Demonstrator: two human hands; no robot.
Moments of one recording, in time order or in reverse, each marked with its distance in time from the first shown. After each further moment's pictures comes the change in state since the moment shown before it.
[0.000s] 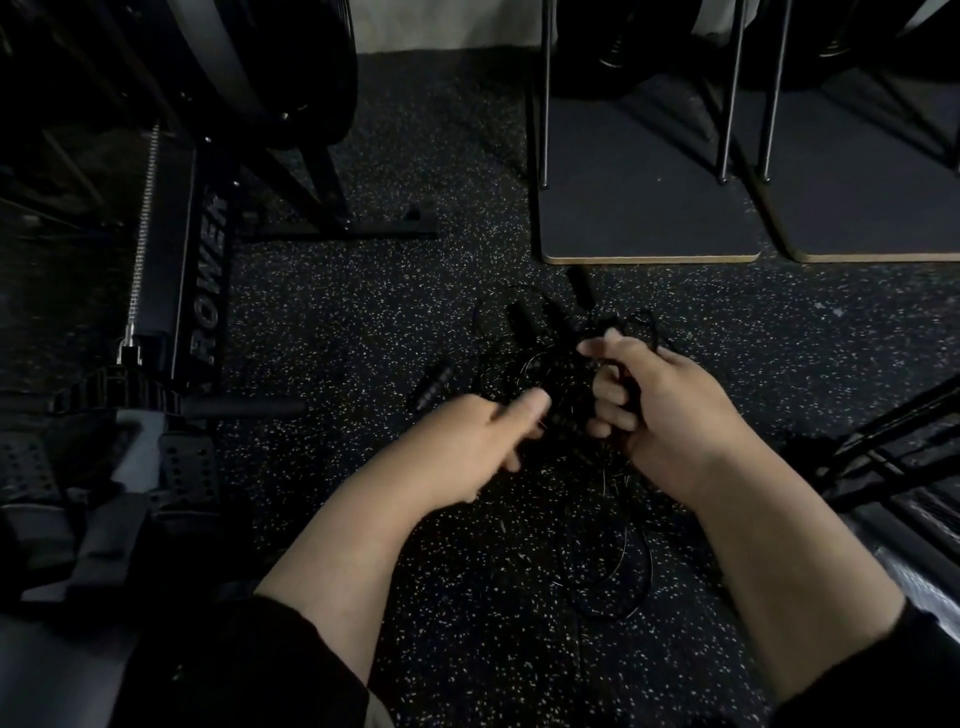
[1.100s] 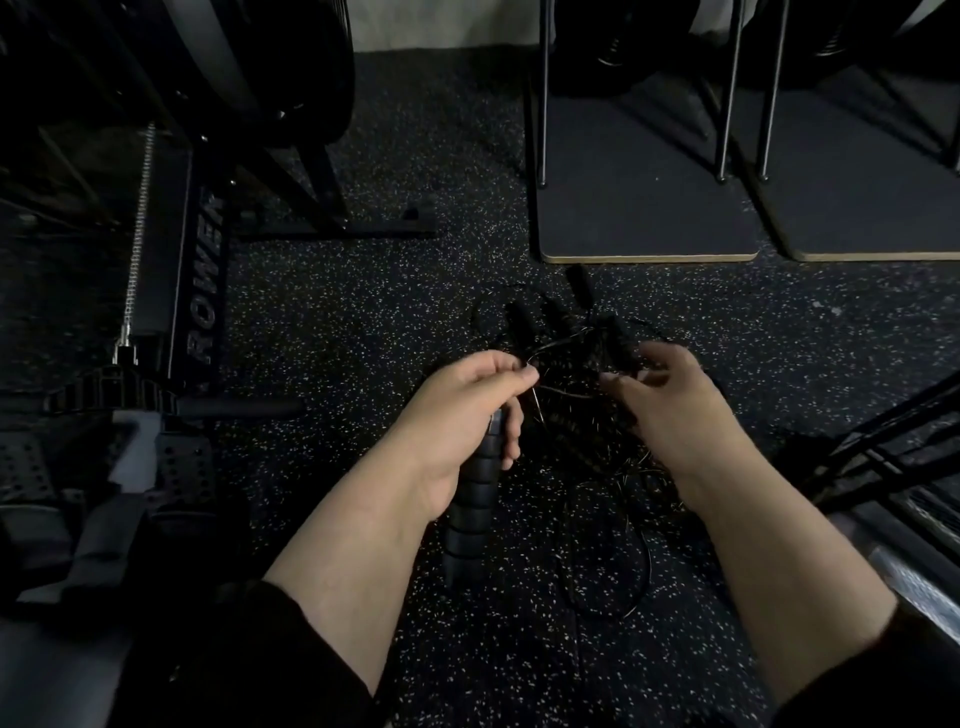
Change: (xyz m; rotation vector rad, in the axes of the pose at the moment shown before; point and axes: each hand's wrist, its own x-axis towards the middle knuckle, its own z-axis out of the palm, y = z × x) left_hand 0.012 0.006 0.007 -0.930 0.082 0.017; right_hand 0.007 0.009 -0.018 -0.575 0.364 -0.020
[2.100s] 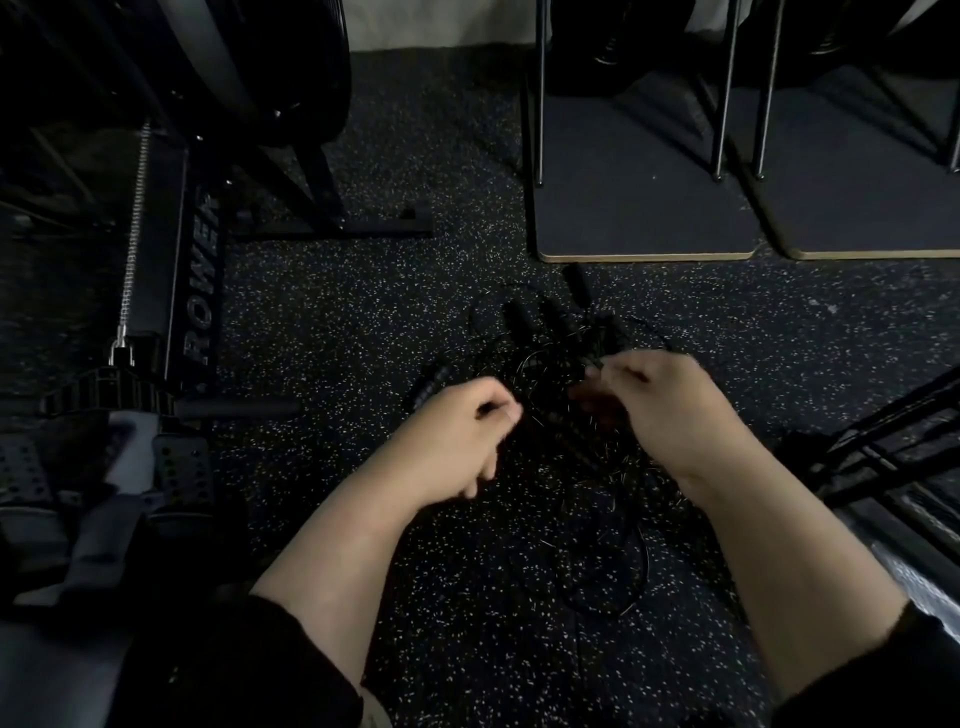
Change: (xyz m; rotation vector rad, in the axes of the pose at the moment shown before) left_hand -0.005 -0.007 -0.017 0.754 -0.046 0.057; right_hand -0.011 -0.010 -0.003 -0.135 -0.124 -0.153
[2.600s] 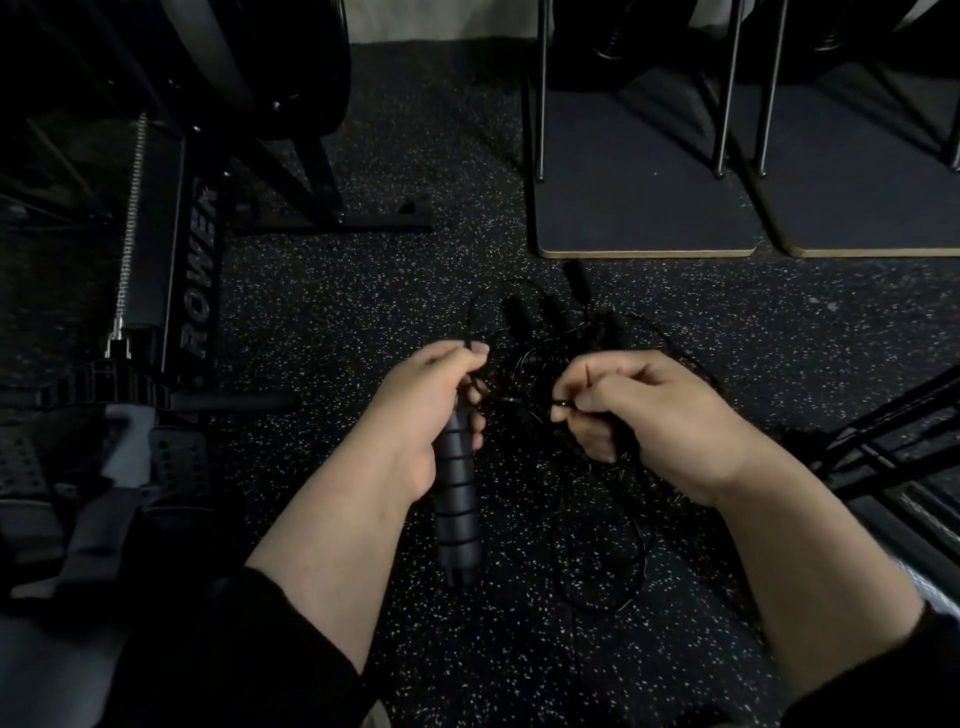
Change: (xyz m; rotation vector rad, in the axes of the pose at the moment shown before) left_hand 0.011 0.010 -0.005 -0.822 0.244 -0.207; right_hand -0.013 -0.013 -0.003 0.270 -0.470 -0.182
